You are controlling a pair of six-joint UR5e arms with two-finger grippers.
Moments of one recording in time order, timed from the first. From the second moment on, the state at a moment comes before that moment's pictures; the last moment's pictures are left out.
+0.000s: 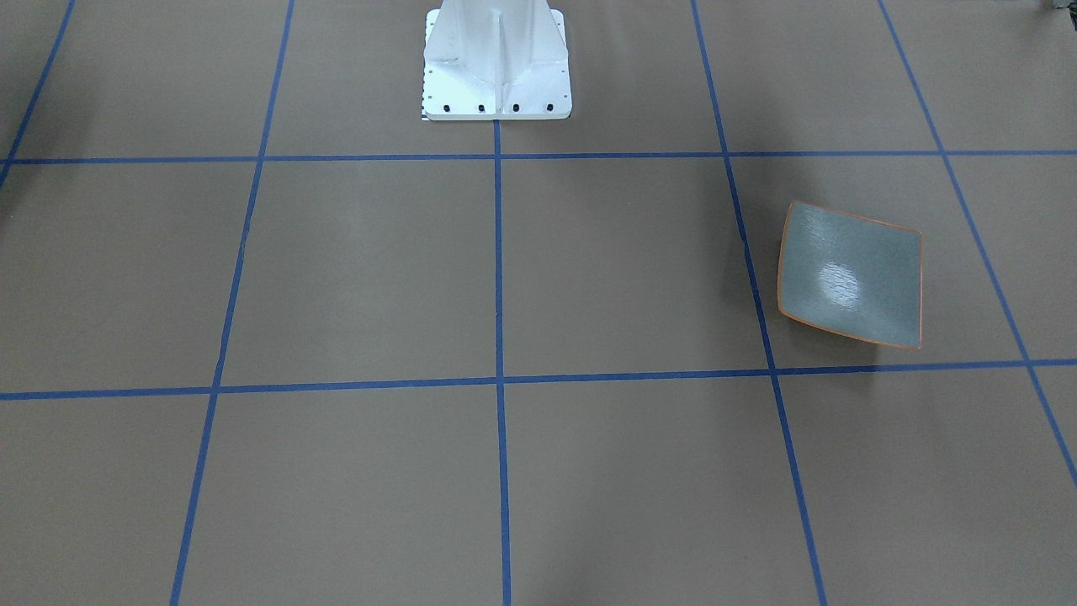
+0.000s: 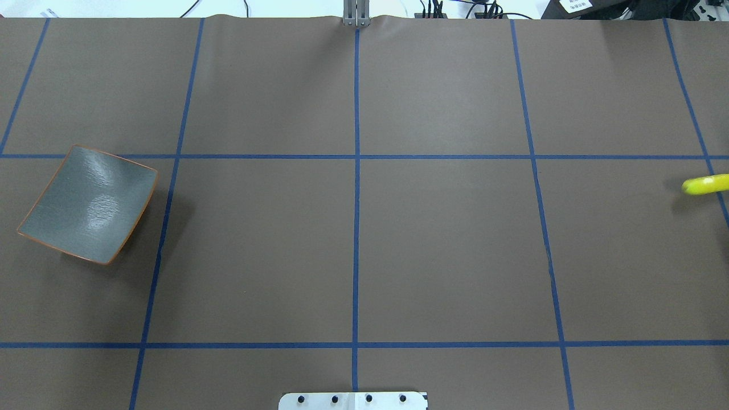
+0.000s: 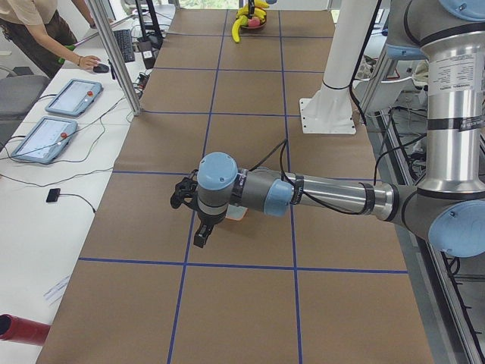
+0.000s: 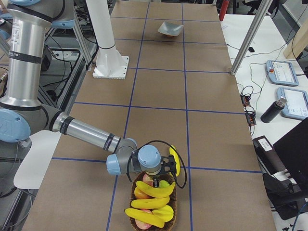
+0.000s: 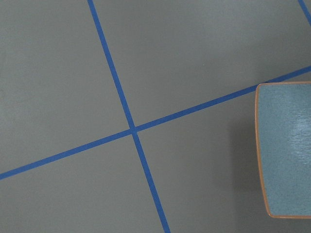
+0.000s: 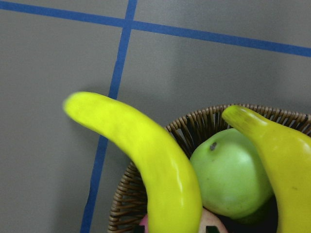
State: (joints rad) left arm -1.58 -1.48 -1.78 -1.71 -2.40 0.16; right arm 1.52 -1.77 1.40 -1.00 2.38 -0.01
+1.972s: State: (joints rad) left arm -1.58 -1.48 -1.79 -1.71 -2.40 0.16; right arm 1.30 -1.39 1.30 -1.23 2.23 0.62
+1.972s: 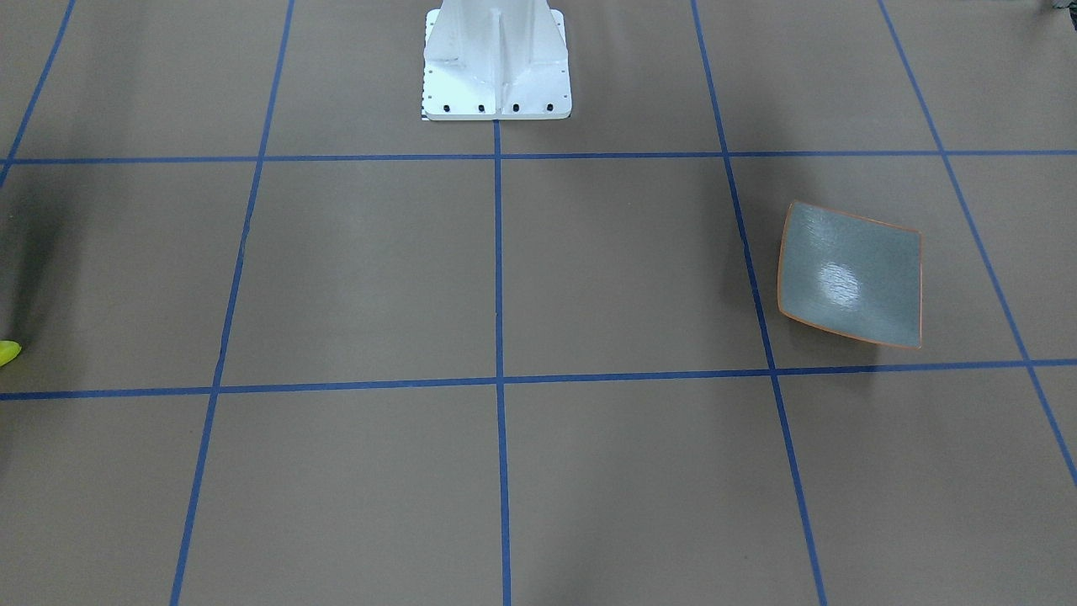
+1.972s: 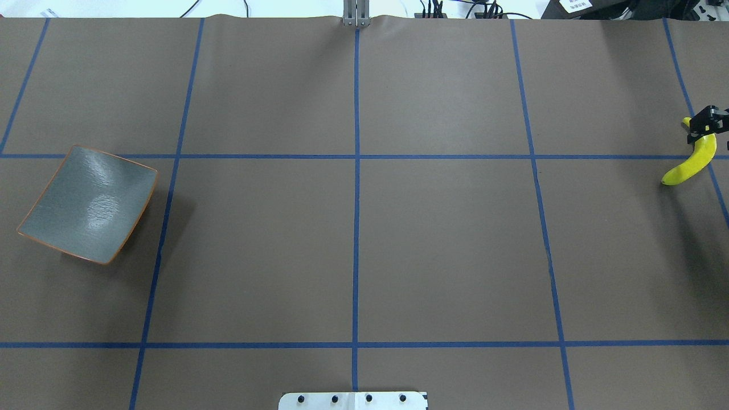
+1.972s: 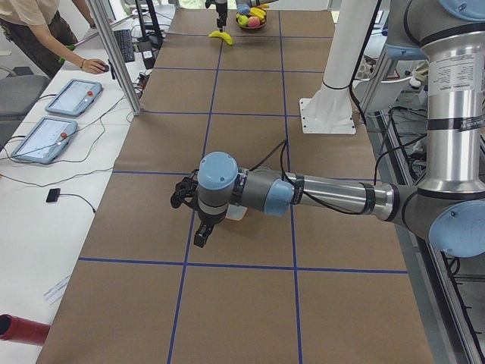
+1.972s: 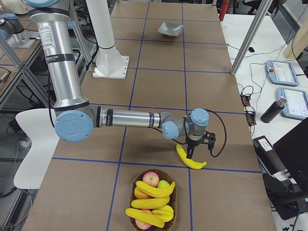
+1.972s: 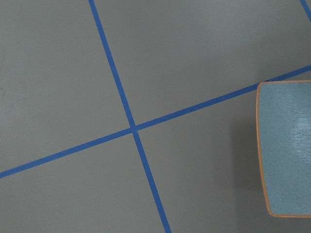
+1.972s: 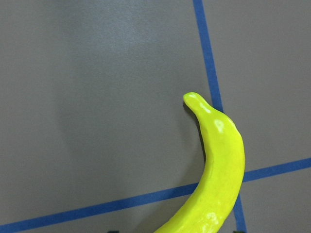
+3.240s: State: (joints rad) left arm -1.58 -1.48 -1.80 -1.71 -2.40 0.16; right arm 1.22 -1.43 1.22 -1.02 2.17 0.86
